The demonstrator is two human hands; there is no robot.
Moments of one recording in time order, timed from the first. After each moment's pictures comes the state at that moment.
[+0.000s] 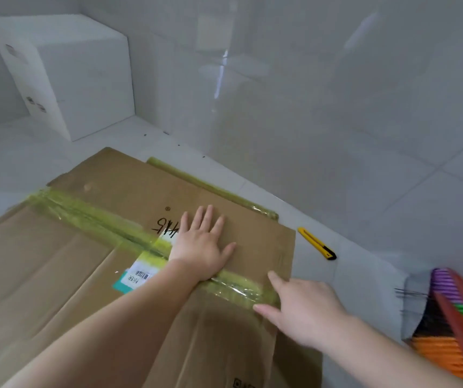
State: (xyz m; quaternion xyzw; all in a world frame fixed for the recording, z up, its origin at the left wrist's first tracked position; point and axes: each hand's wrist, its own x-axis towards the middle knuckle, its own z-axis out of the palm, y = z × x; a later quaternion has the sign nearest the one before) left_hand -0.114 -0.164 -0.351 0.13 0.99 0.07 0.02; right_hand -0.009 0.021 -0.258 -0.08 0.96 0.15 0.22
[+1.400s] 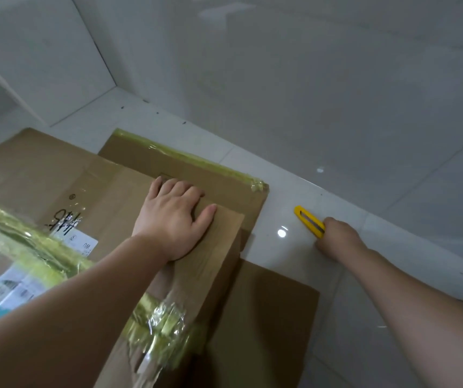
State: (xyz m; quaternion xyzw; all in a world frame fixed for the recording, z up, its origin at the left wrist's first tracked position) left_hand -0.167 -0.047 -0.345 0.07 1.00 0.03 -0.03; right_hand -0.207 0.274 -0.445 0.10 0.97 -0.09 0.21
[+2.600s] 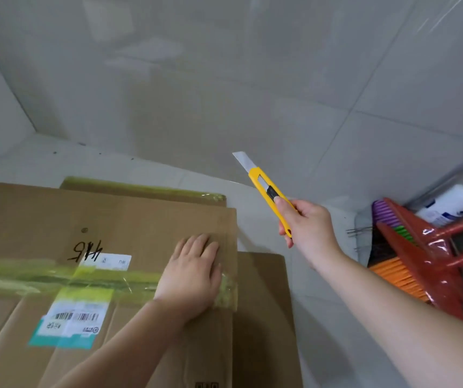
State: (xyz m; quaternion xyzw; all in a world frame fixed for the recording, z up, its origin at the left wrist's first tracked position) left_hand -0.069 -0.087 -0.335 0.30 0.94 0.18 -0.04; right_hand -0.046 0.122 -0.246 0.23 0.78 -0.57 -0.15
